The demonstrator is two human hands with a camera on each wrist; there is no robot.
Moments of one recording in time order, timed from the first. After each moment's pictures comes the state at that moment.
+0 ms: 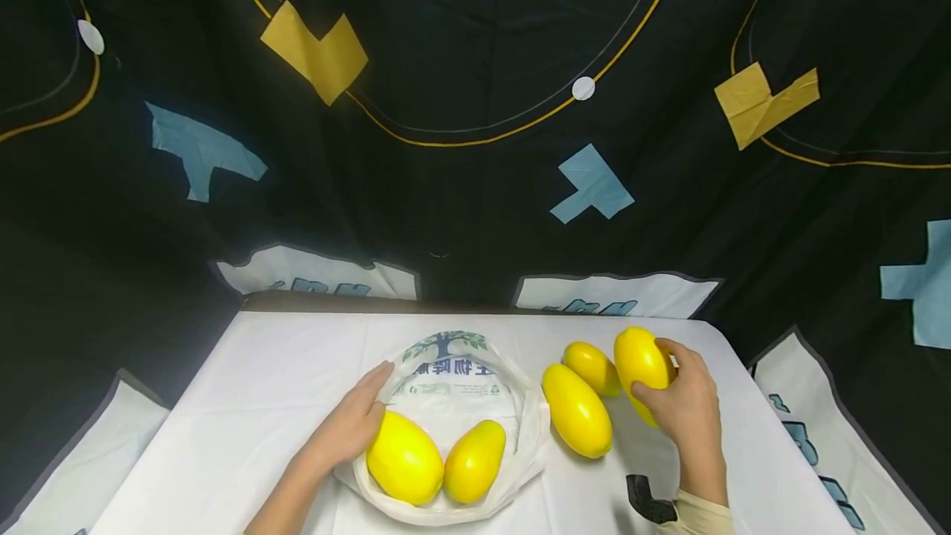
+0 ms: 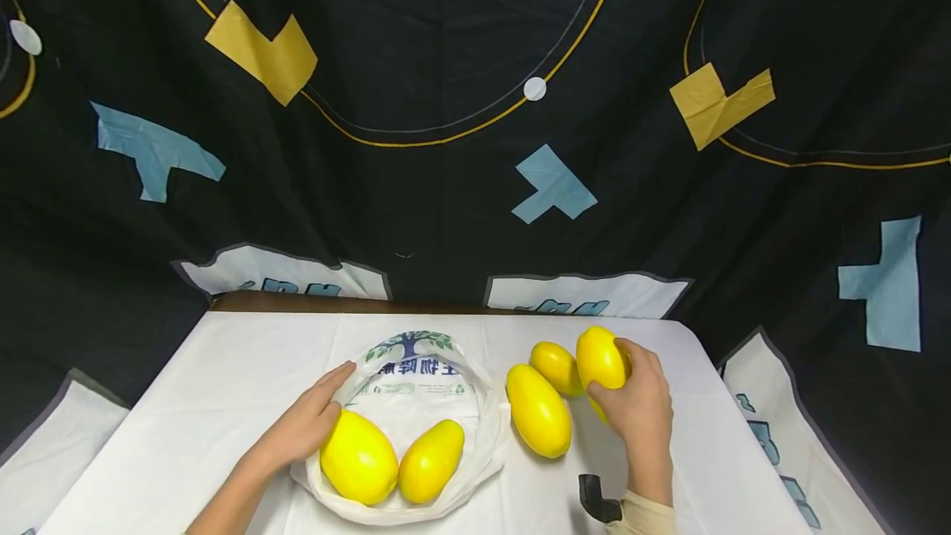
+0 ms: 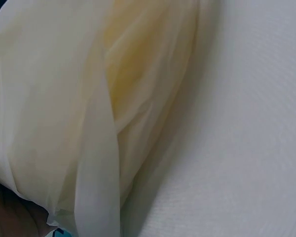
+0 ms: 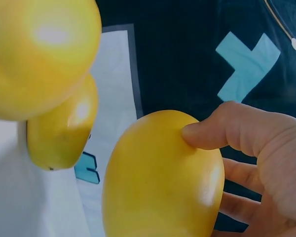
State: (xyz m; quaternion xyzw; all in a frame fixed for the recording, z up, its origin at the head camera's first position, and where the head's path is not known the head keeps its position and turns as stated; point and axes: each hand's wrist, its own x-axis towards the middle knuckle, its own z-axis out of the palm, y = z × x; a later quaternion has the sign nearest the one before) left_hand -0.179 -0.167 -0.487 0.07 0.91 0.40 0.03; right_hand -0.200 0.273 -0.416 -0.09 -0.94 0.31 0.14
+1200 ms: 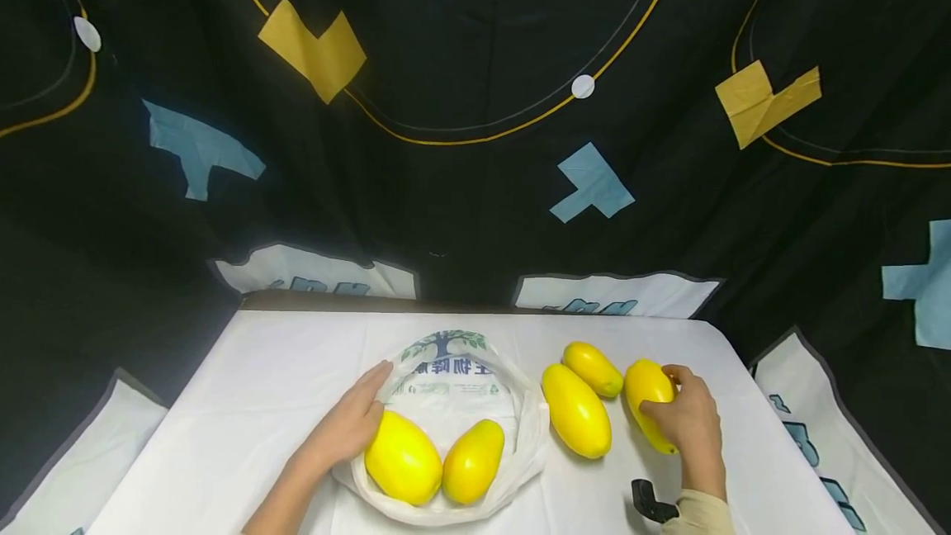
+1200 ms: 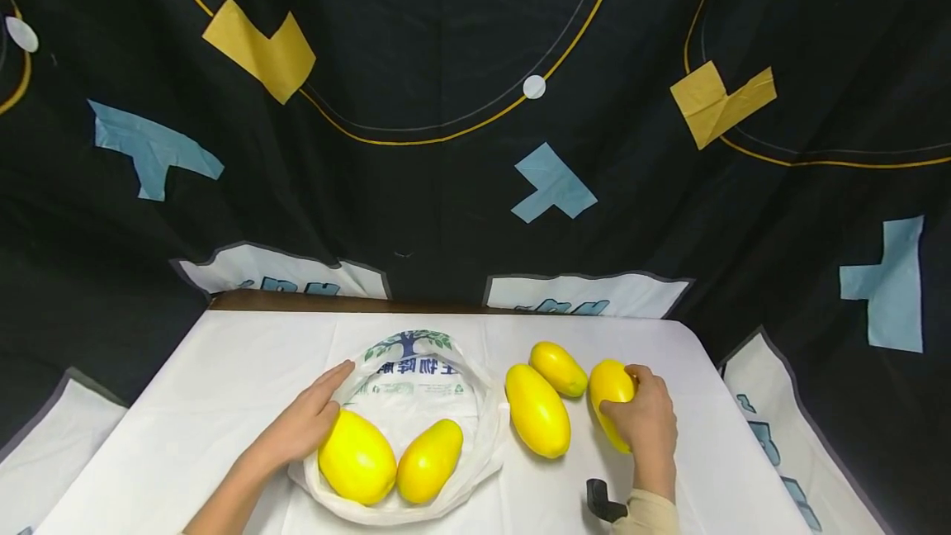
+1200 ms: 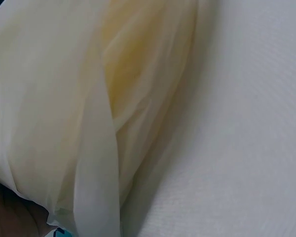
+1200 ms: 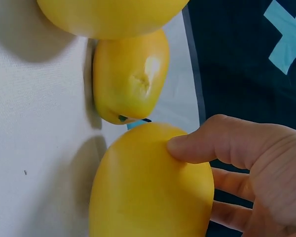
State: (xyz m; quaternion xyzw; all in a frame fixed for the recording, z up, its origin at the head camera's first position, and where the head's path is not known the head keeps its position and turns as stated) left_hand -0.179 -0.167 -0.489 0.07 0.92 0.40 0.03; right_hand -0.212 0.303 -0.456 -0.17 -0.94 0.31 0.02
